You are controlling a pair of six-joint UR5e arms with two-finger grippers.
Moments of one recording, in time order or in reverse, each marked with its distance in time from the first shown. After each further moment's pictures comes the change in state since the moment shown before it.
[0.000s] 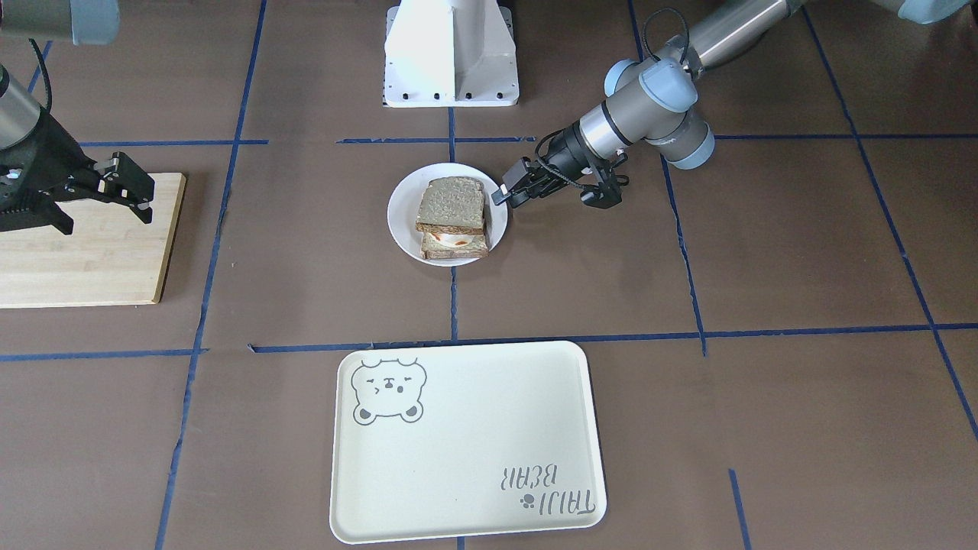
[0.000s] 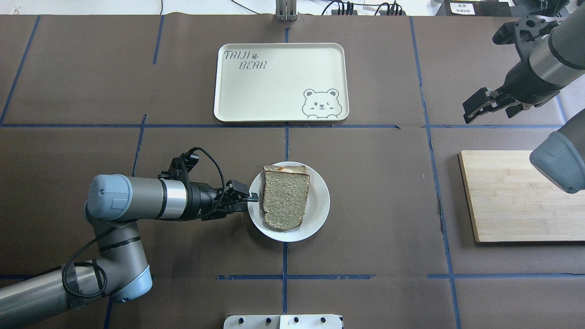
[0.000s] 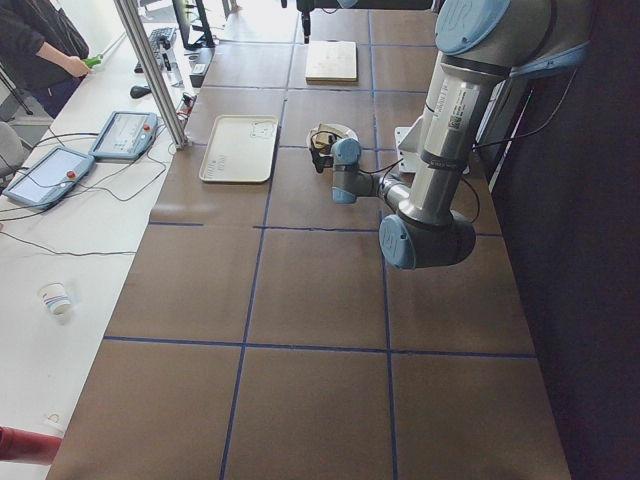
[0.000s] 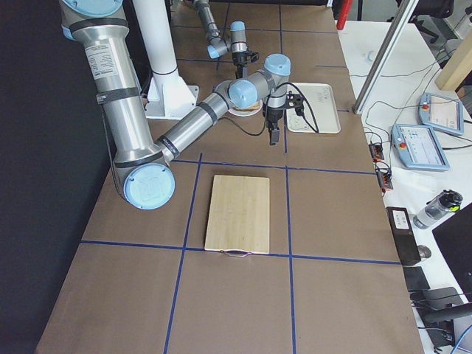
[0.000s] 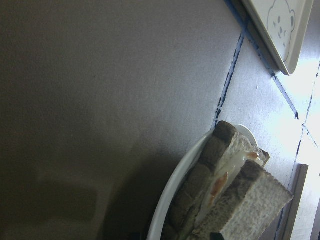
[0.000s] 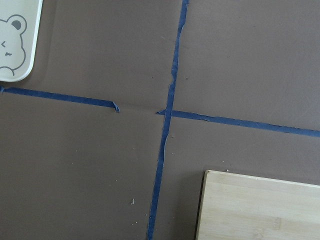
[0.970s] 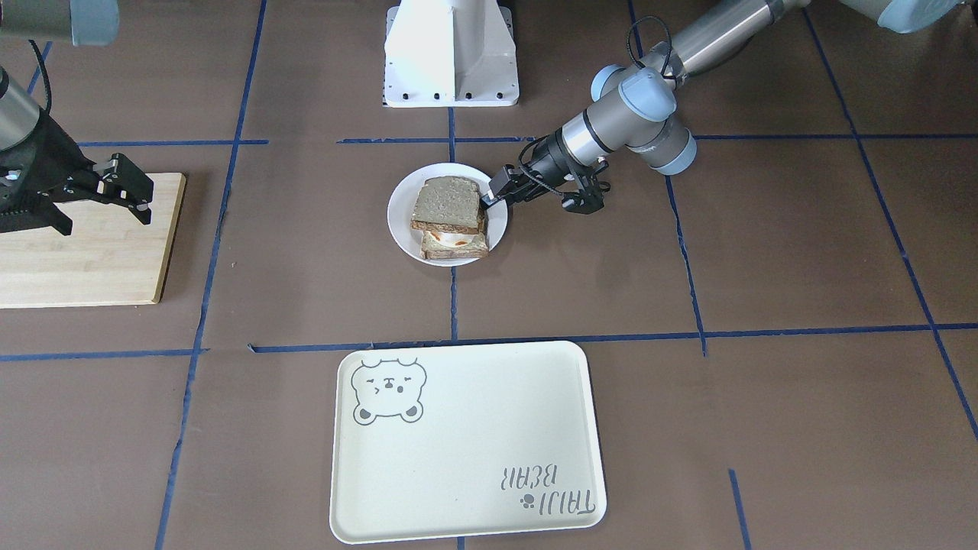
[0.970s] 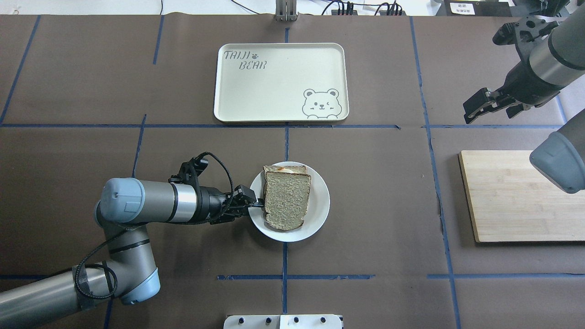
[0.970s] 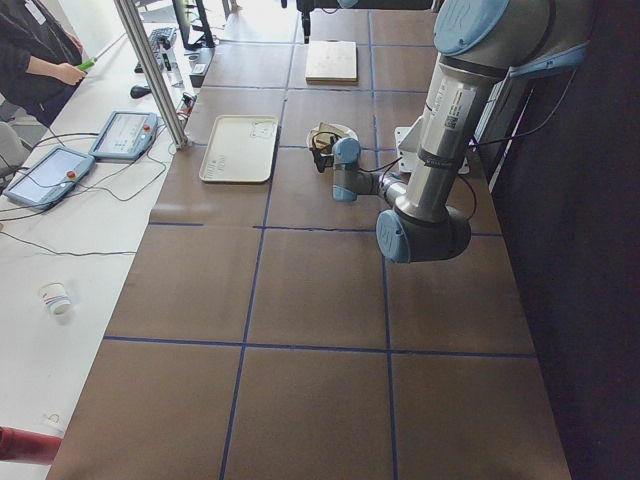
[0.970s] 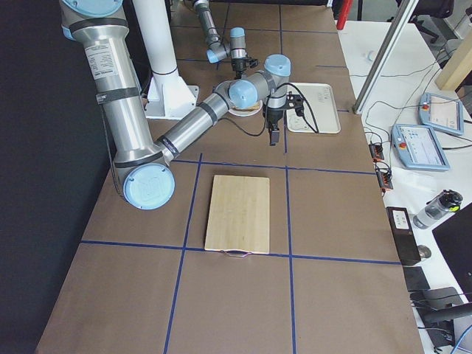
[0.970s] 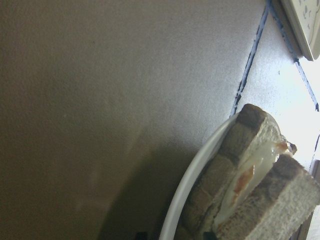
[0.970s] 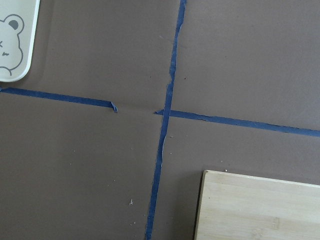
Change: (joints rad) left arm 0.020 -0.045 0.056 0.002 0.001 0.000; right arm 0.002 -0.001 -0.002 0.000 -0.003 0.000
